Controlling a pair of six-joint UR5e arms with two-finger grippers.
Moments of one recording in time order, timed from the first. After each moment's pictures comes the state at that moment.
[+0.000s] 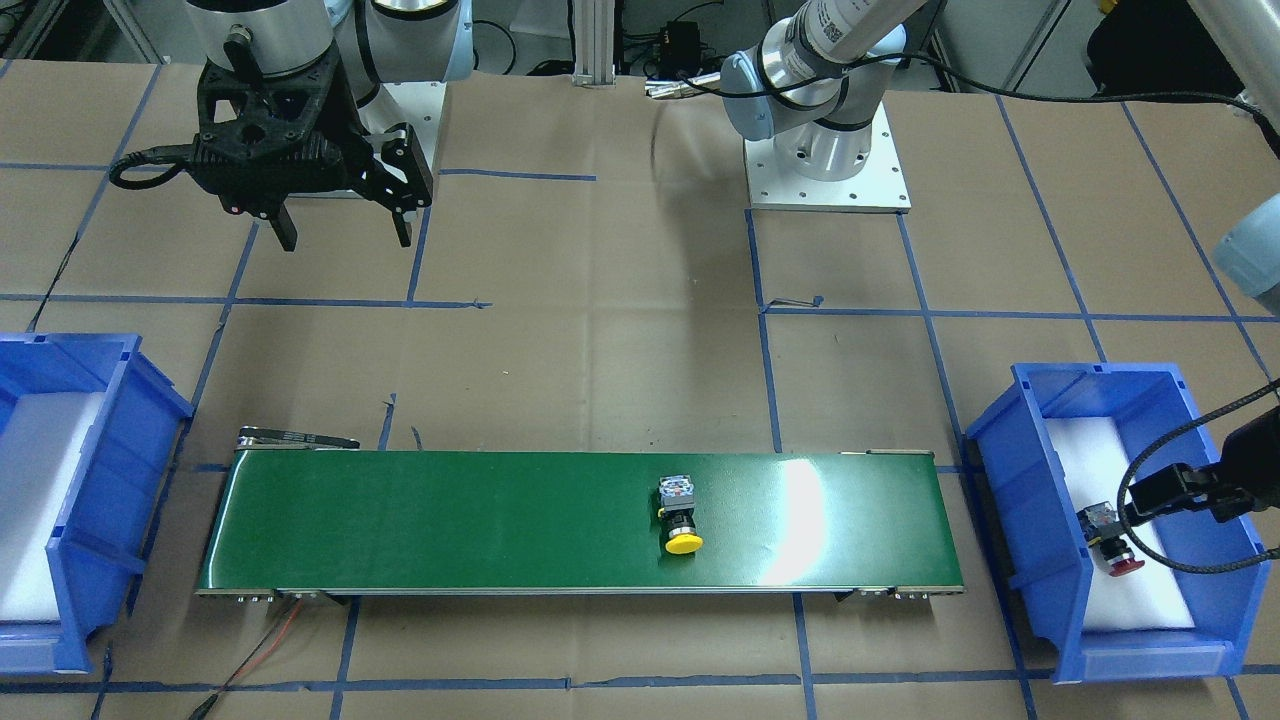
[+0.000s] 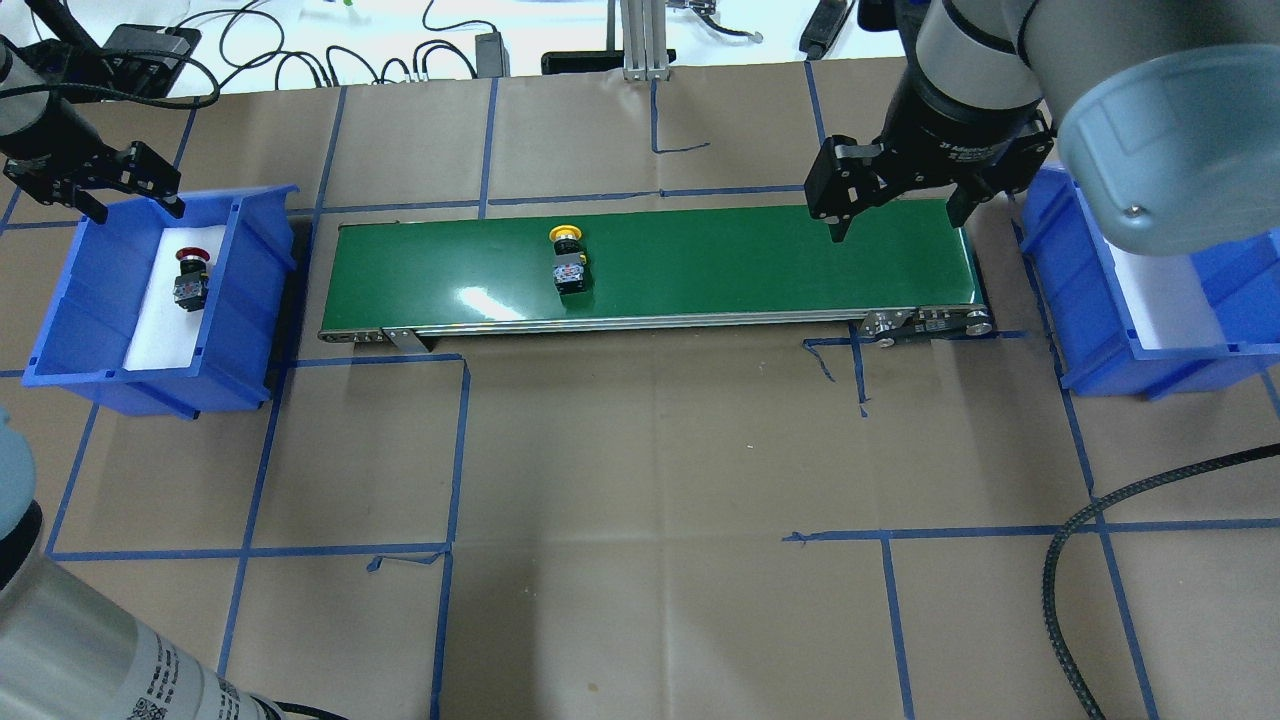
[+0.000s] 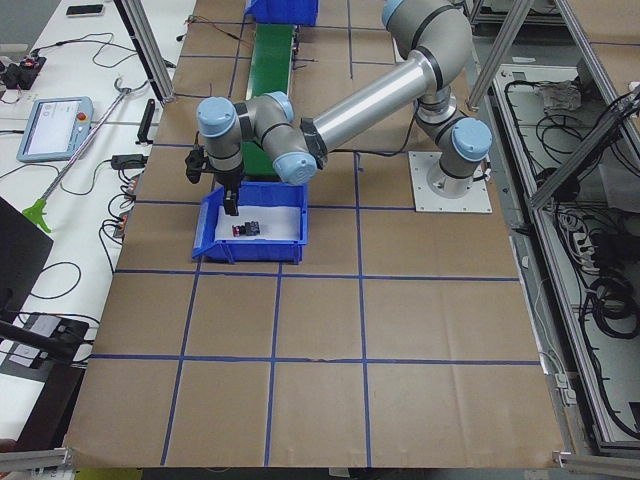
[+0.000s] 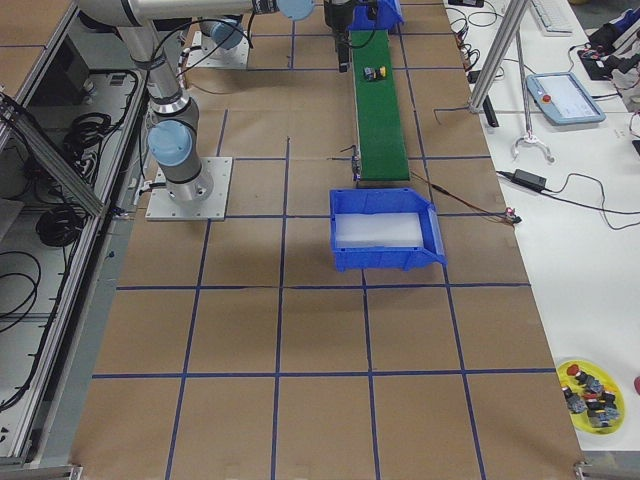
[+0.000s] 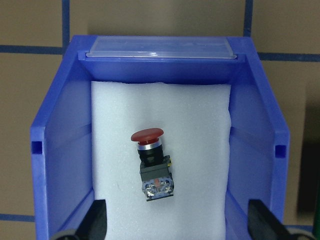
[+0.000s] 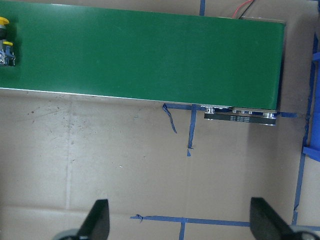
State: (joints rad) left arm -1.07 -2.07 -1.38 -1.22 1.56 0.47; right arm 1.67 -1.60 1.59 -1.65 -1.58 0.02
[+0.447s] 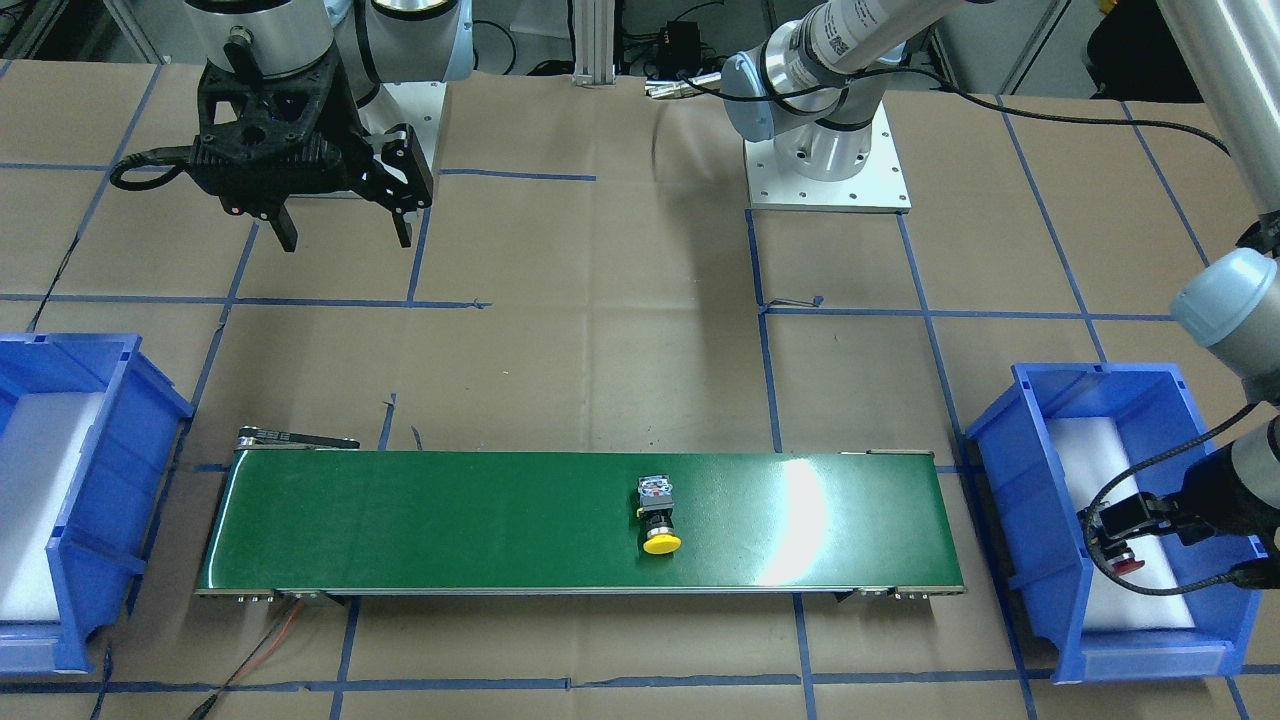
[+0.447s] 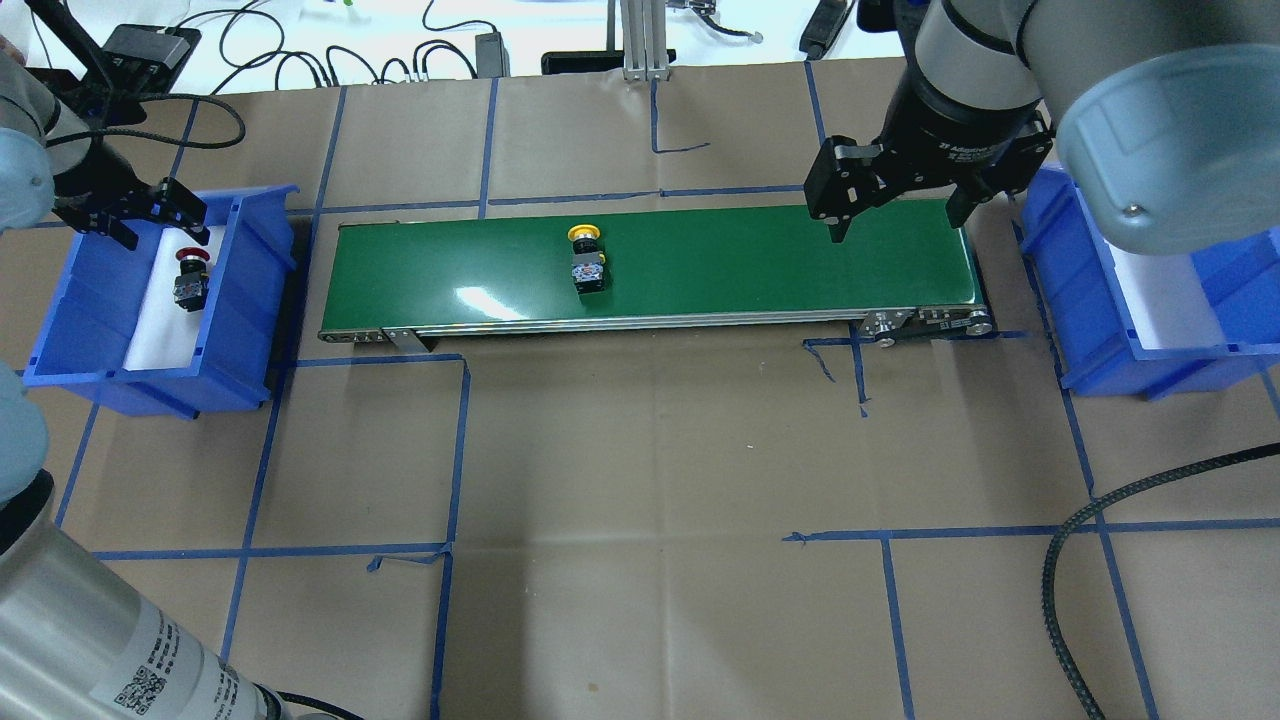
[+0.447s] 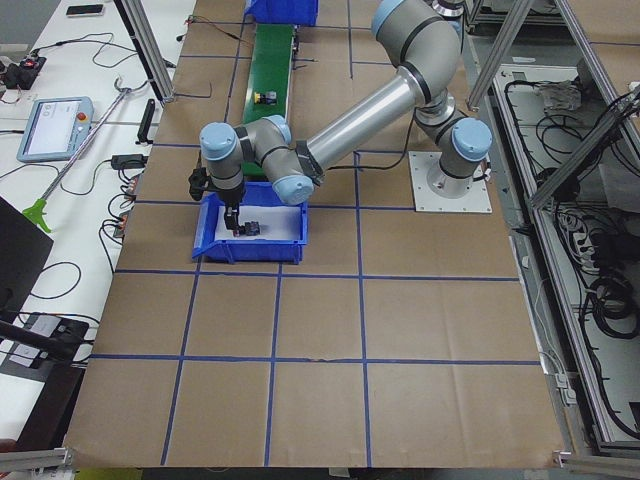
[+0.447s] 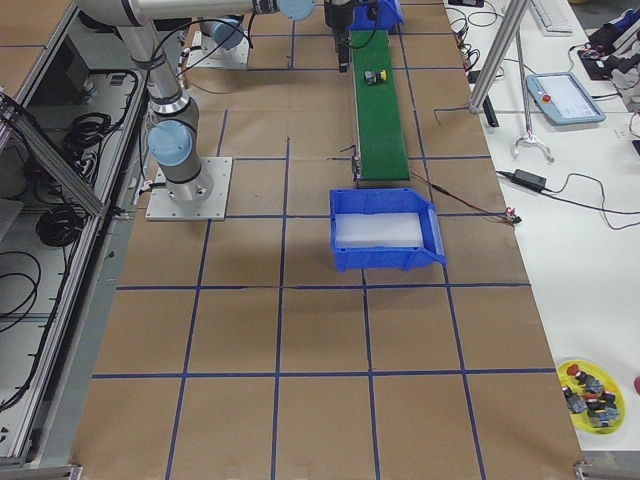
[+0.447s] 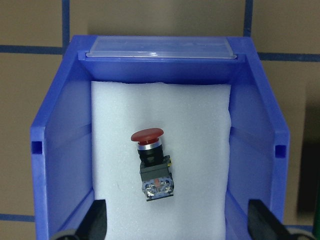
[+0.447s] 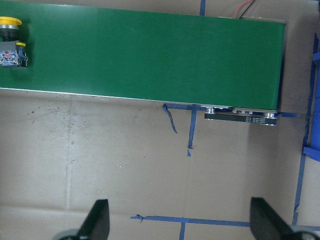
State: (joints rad) left arm -1.06 -2.13 -1.46 -1.06 1.56 0.49; right arm 1.67 -1.60 1.59 -1.65 -1.58 0.02
